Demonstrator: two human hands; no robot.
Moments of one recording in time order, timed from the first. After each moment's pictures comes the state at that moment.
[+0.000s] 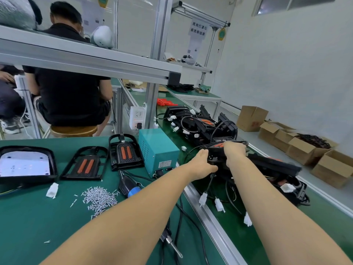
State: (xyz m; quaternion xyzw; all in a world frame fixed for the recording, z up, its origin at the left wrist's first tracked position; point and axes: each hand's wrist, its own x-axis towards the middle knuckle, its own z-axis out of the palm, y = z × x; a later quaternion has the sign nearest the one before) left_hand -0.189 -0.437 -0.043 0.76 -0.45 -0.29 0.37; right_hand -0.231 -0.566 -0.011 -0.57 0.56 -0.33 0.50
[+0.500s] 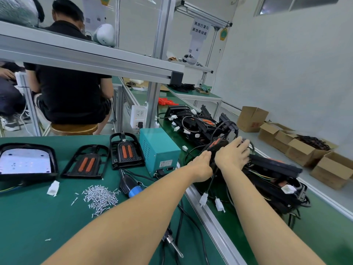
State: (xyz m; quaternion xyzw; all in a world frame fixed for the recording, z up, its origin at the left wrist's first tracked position) left_hand -0.189 -0.439 -0.042 0.78 -0.48 -0.25 0.30; right_hand -0.240 -0.523 -0.022 -0.78 0.55 -0.26 0.13
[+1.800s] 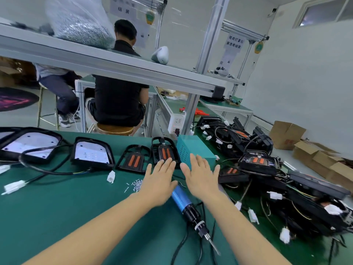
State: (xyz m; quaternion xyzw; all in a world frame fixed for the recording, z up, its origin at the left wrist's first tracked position) left_hand -0.135 -0.242 -0.092 0.92 -0.38 0.00 0.14; right_hand -0.199 -0.365 -0.059 -0.97 0.24 -0.06 0.06
